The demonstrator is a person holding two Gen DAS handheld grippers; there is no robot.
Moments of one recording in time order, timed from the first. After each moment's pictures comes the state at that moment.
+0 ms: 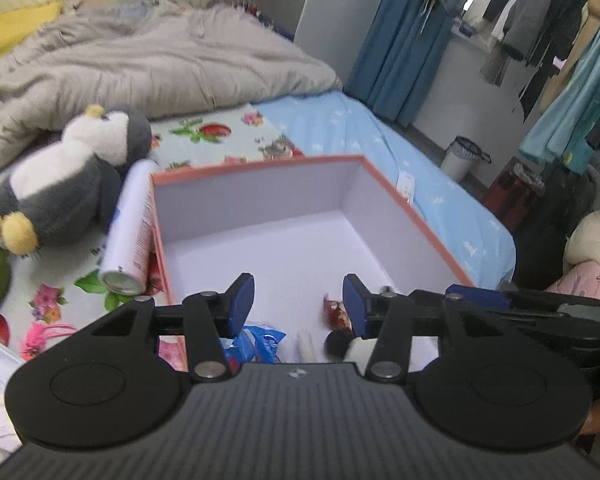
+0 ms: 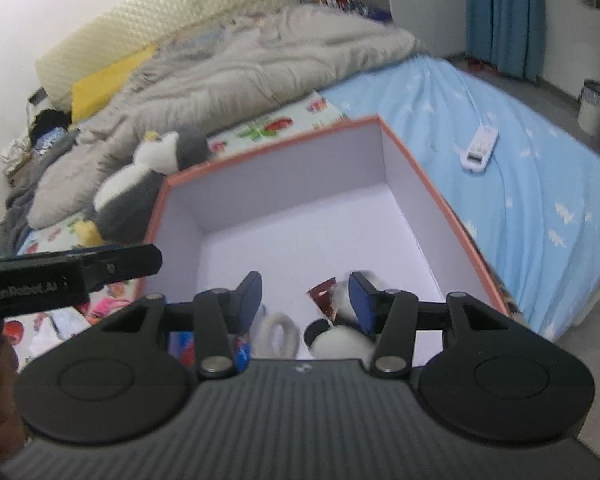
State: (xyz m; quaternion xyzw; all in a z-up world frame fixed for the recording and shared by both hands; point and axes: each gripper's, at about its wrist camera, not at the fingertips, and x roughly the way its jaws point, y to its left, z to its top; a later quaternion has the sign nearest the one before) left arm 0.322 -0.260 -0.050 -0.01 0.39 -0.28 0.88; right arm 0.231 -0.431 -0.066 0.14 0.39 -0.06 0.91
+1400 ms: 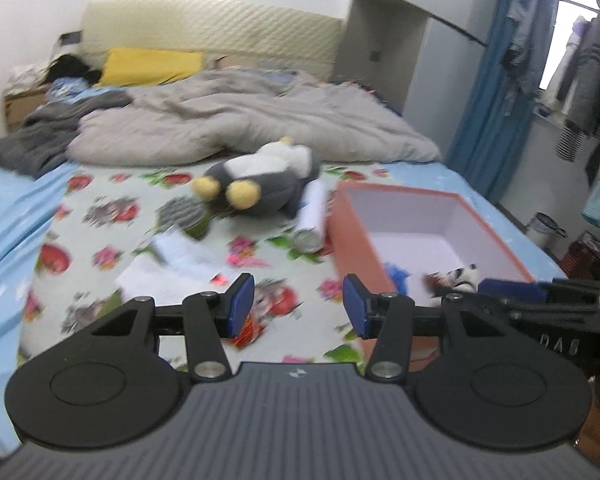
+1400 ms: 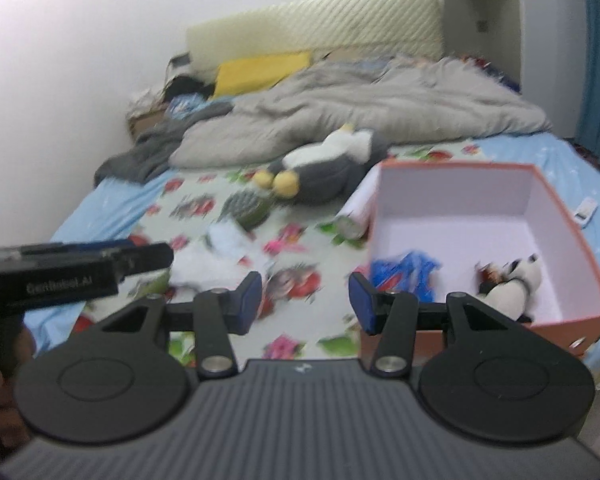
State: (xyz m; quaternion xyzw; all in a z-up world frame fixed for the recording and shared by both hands) left arm 0.091 -0.043 -0.014 -0.05 0.31 -0.11 0.94; right arm 0.102 -0.266 -0.011 0.04 0.31 0.11 0.94
